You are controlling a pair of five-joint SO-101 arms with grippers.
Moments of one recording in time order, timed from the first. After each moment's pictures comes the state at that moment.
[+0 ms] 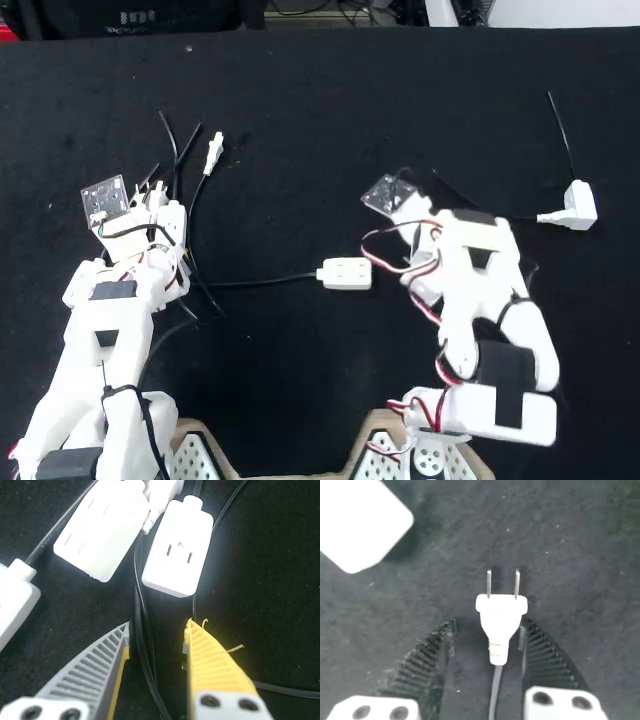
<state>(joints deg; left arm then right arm) -10.7 -35.6 69.8 29.5 14.4 9.4 -3.5 43.6 54.3 54.0</state>
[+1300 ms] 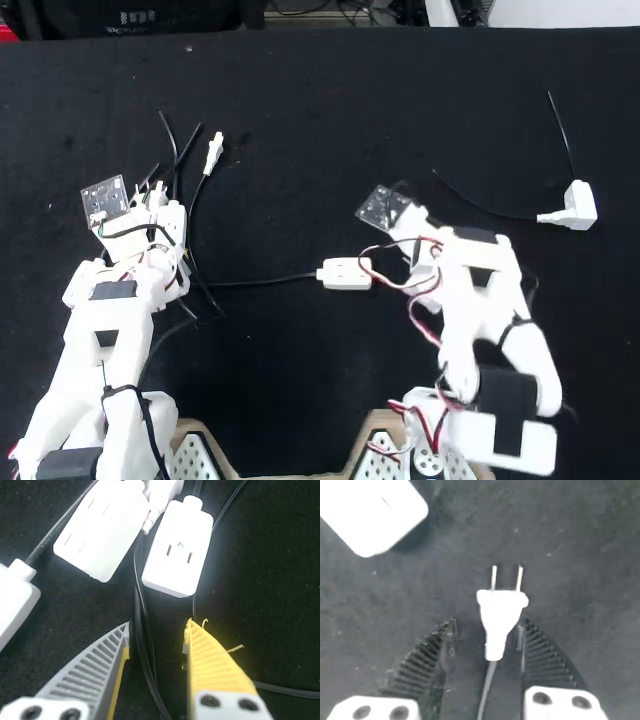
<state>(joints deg) -10.7 -35.6 69.8 29.5 14.4 9.7 -10.1 50.7 48.9 59.9</state>
